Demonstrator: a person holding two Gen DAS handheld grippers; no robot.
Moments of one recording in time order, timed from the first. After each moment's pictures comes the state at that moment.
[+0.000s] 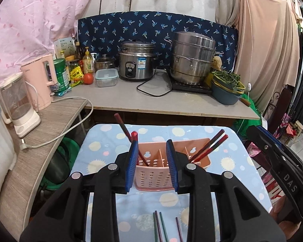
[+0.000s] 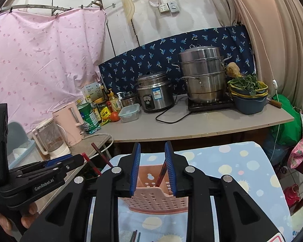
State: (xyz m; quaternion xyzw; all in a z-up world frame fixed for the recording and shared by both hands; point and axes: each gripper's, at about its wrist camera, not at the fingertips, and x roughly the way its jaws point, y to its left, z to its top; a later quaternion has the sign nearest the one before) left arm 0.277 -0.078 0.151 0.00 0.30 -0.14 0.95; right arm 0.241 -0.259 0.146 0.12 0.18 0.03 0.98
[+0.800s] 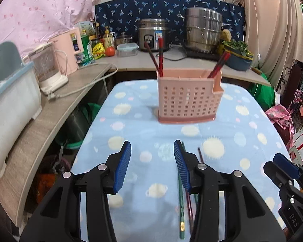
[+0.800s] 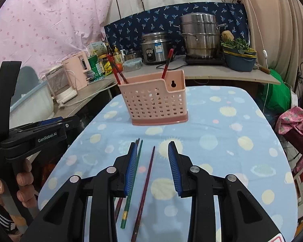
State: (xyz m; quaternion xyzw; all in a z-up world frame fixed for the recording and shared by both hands) left arm 0.148 -0.036 0.061 0.04 0.35 -0.08 0.93; right arm 0.083 -0.216 0.044 0.08 0.31 0.03 0.95
